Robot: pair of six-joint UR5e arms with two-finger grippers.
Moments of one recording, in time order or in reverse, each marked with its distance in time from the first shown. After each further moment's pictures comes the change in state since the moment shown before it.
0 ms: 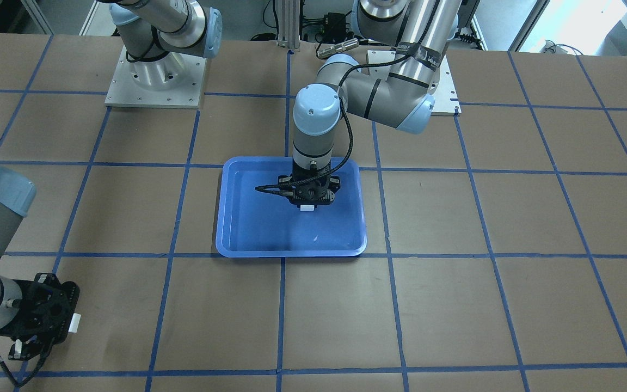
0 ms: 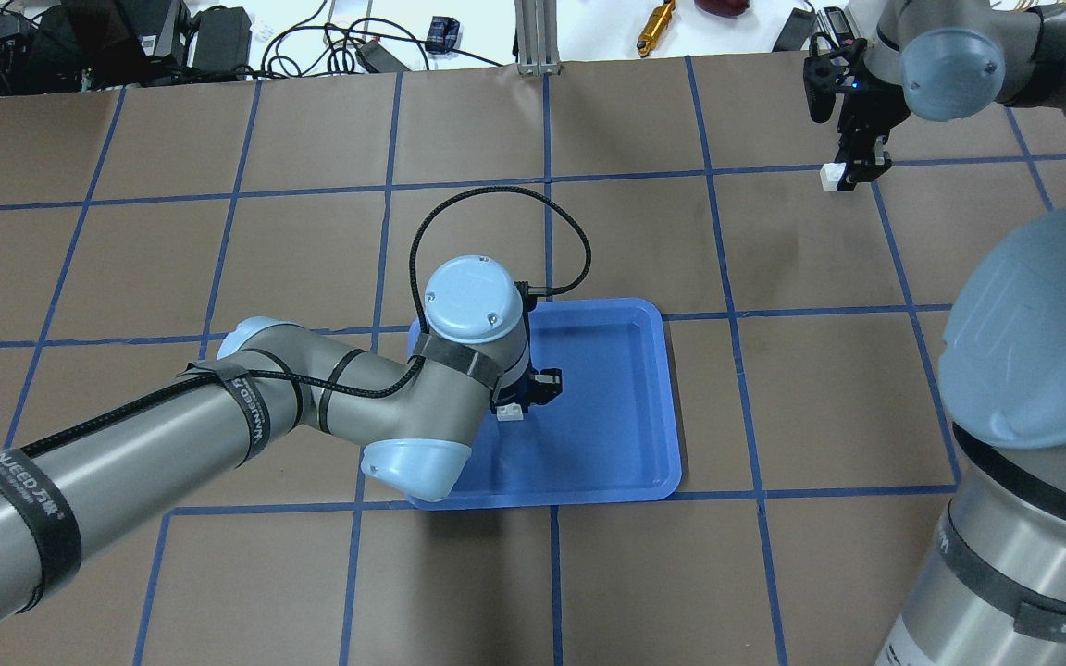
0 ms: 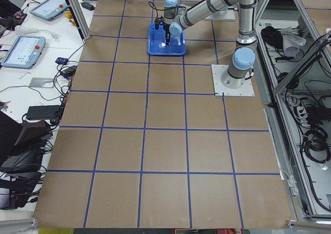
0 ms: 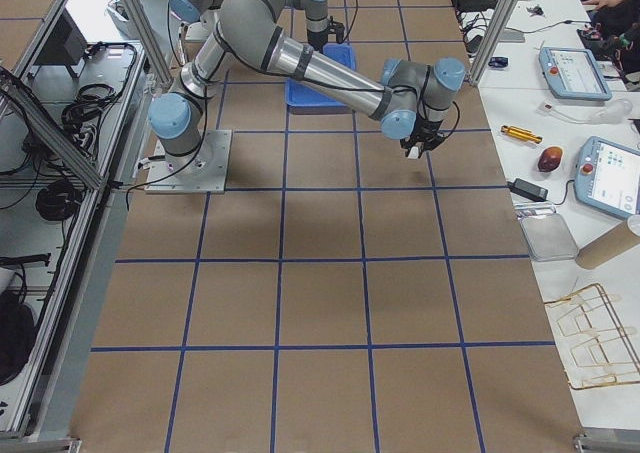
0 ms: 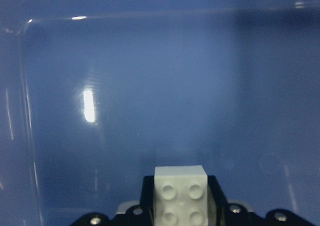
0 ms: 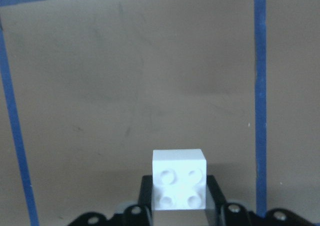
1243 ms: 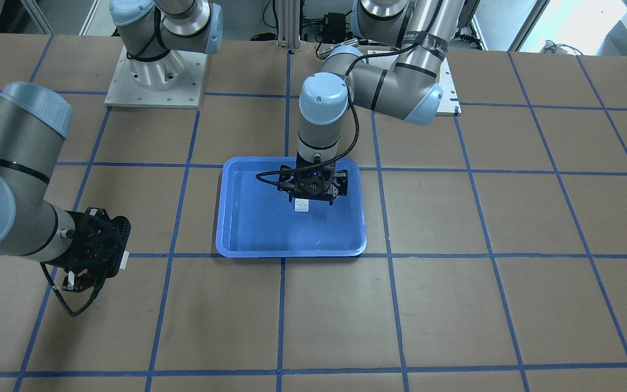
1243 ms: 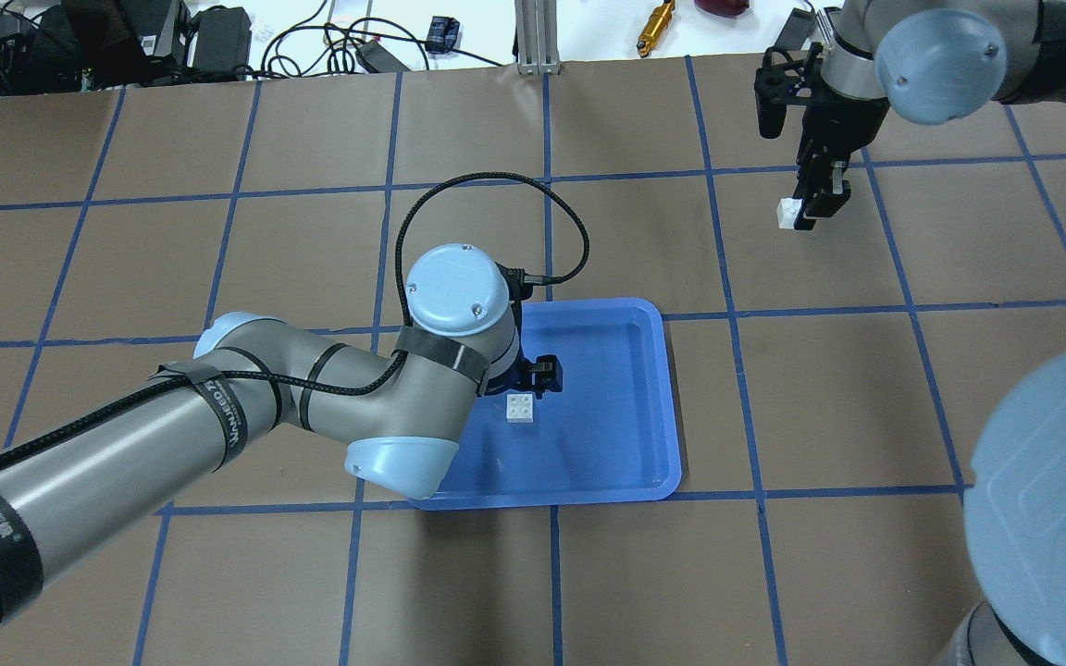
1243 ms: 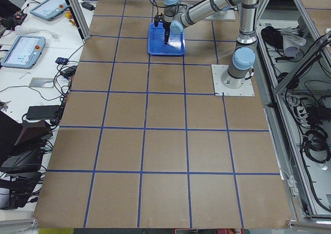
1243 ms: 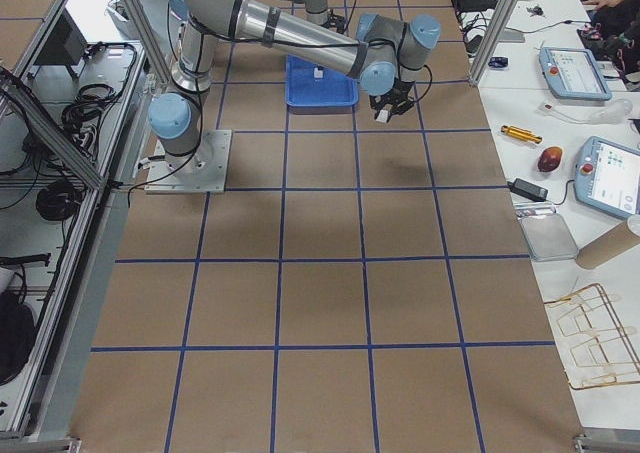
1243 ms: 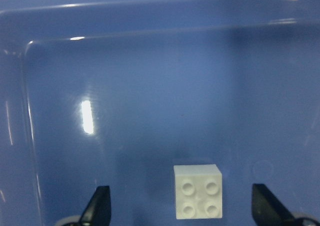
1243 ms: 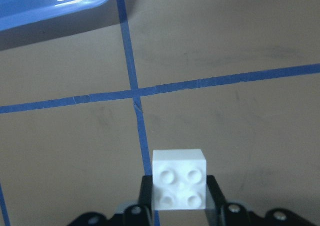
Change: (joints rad) left arm 0.028 0.060 -0.002 -0.011 -0.005 0.111; right arm 0.087 -0.216 0.170 0.154 0.042 0.154
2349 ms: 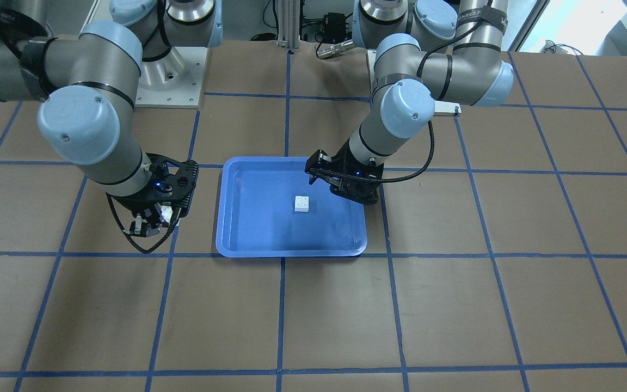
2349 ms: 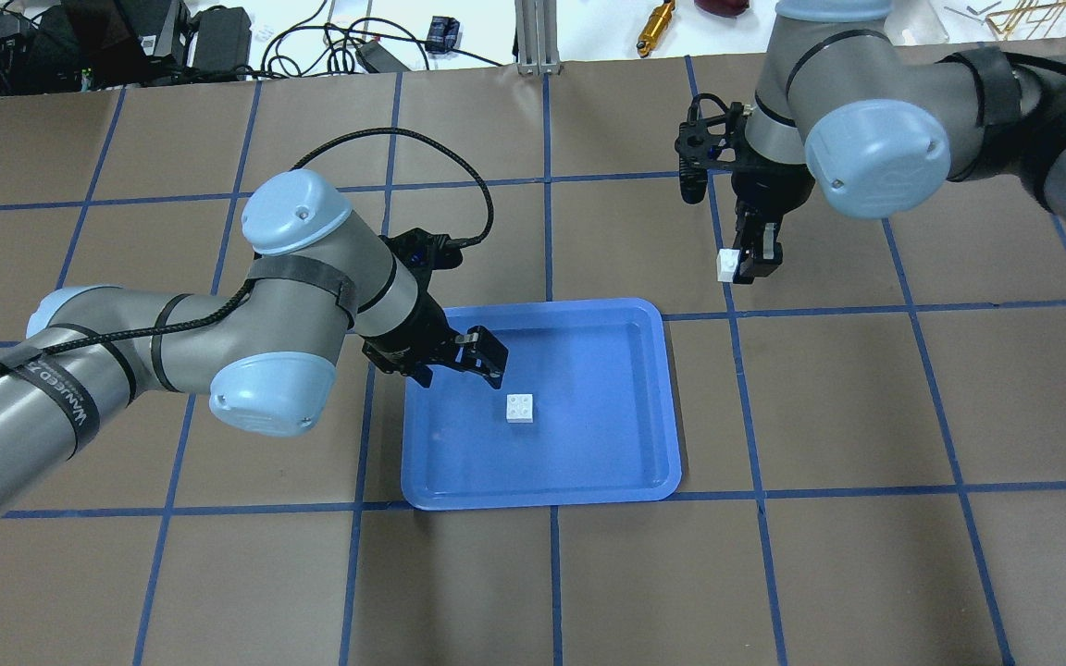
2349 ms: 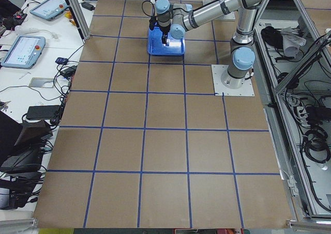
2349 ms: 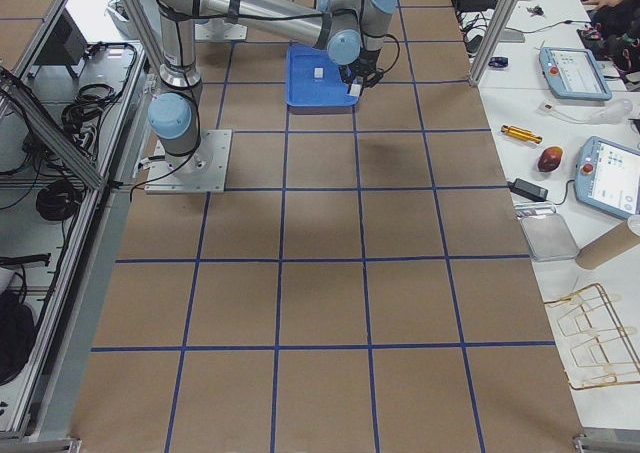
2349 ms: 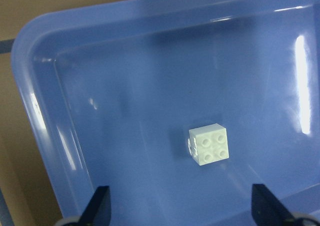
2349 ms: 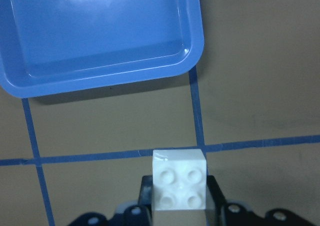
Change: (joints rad) left arm 0.243 0.116 0.011 -0.289 -0.325 0.344; right arm 0.157 -0.173 0.211 -0.091 0.001 0.147
